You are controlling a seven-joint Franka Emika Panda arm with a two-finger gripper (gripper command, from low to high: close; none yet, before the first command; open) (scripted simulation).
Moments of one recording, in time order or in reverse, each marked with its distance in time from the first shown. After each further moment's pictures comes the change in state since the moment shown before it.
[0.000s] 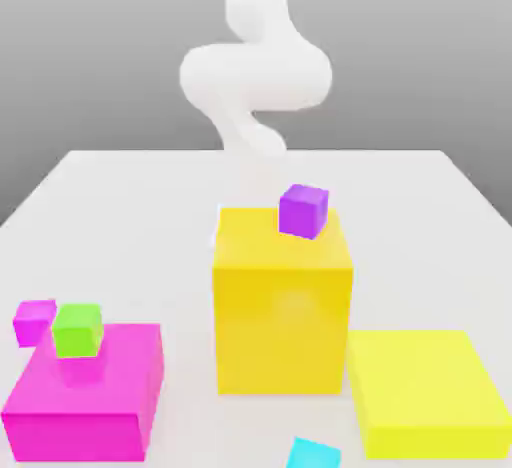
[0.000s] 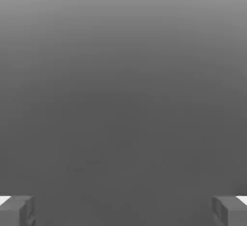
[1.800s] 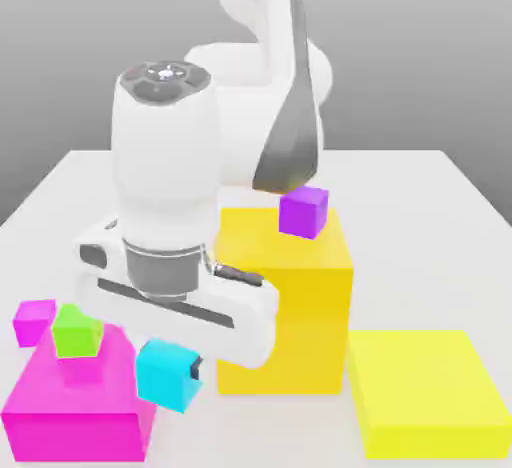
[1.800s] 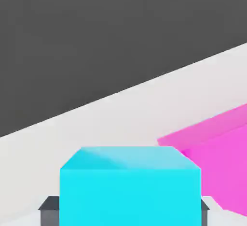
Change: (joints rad) arm -0.243 0.725 -0.091 -0.156 -0.084 0.151 0.118
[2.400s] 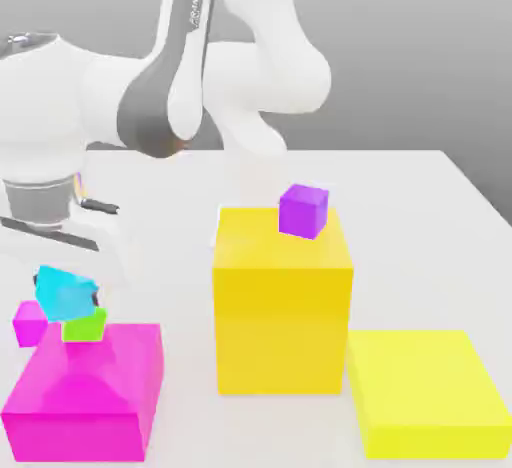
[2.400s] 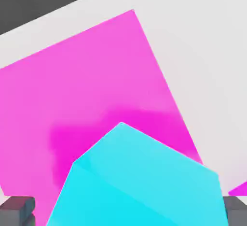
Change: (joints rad) arm -0.105 -0.077 -0.099 -0.131 0.065 0.048 -0.263
